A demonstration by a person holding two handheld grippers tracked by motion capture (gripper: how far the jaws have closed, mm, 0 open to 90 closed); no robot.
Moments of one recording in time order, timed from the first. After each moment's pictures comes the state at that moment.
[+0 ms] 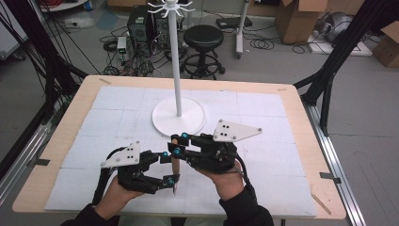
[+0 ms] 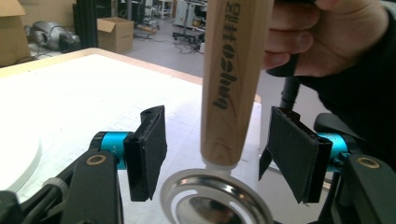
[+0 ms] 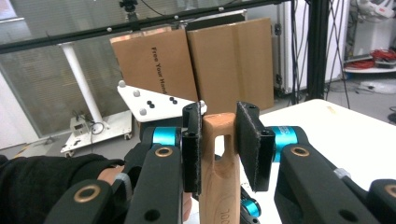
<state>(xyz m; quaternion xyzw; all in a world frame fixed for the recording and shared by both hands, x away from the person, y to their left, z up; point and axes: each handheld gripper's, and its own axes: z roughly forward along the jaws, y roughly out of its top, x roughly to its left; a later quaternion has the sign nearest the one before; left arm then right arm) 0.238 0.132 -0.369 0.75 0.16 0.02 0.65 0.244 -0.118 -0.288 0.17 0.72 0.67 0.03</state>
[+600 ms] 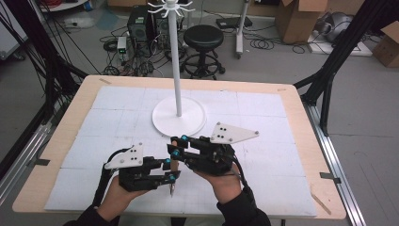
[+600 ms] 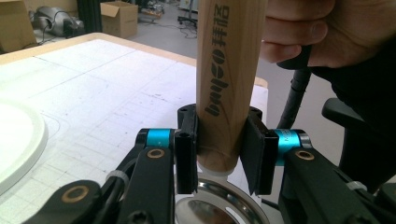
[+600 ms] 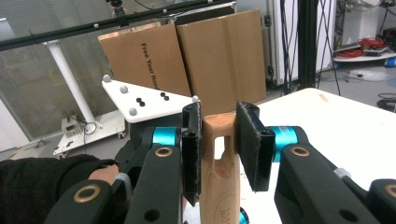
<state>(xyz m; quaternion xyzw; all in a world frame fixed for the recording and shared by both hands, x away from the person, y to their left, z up) 0.235 0.131 -0.369 0.77 0.16 0.02 0.62 0.241 -0.115 -0.296 0.20 0.72 0.67 0.03</state>
